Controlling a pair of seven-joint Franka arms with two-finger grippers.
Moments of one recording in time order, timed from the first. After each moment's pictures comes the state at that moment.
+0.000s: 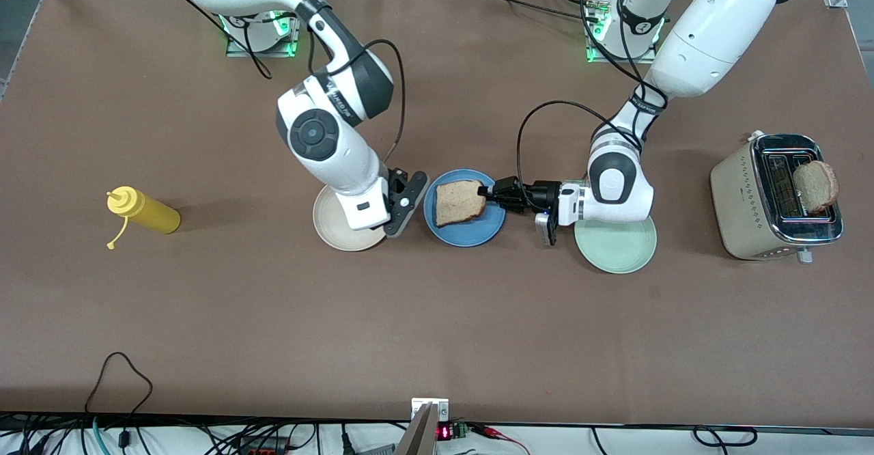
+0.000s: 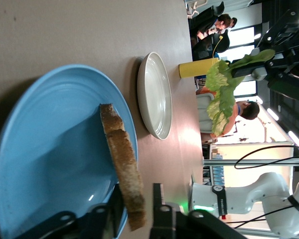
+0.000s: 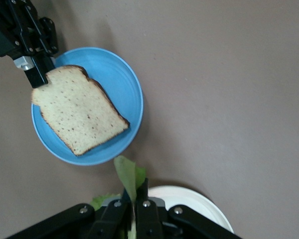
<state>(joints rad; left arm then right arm) -0.05 0.72 -0.30 -1.89 -1.37 2.07 1.10 0.49 0.62 0.16 -1.45 0.10 2.18 -0.49</state>
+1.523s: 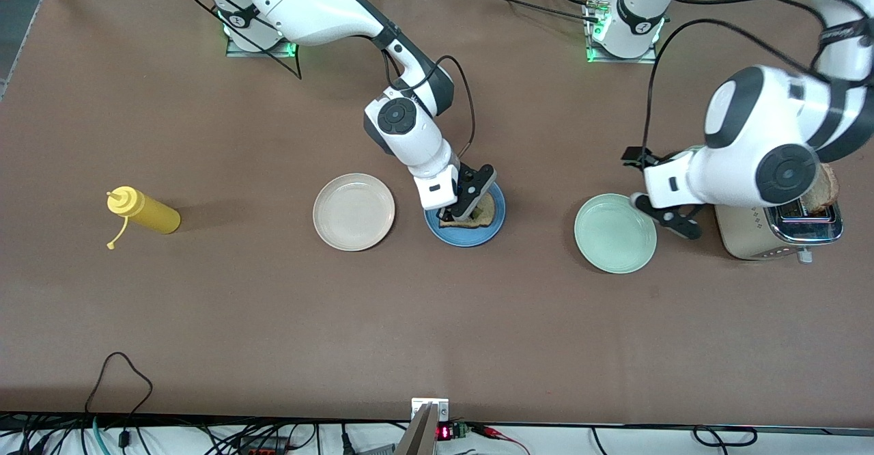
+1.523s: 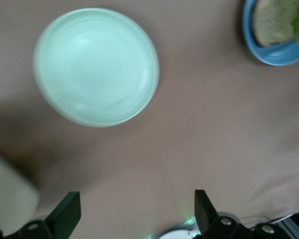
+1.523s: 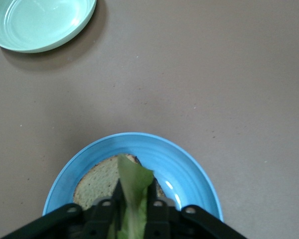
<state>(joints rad) 0.07 0.33 -0.27 -1.56 0.03 1.49 0.22 0.67 0.83 0.15 -1.44 0.09 2.68 -0.25</state>
